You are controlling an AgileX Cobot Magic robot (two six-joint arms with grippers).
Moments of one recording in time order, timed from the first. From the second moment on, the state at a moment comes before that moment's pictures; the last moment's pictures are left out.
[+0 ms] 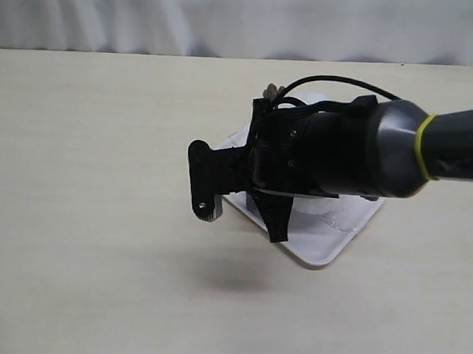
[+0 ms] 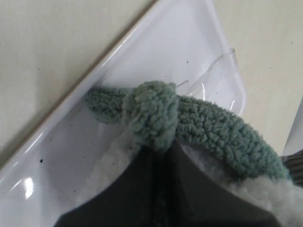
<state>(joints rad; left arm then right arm) 0.05 0.00 0.00 0.04 0.33 0.05 0.81 1.86 -1.10 -0.91 0.63 -0.17</state>
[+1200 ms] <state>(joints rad) 0.05 0.00 0.00 0.04 0.33 0.05 0.81 1.89 -1.10 -1.05 0.57 -0.09</state>
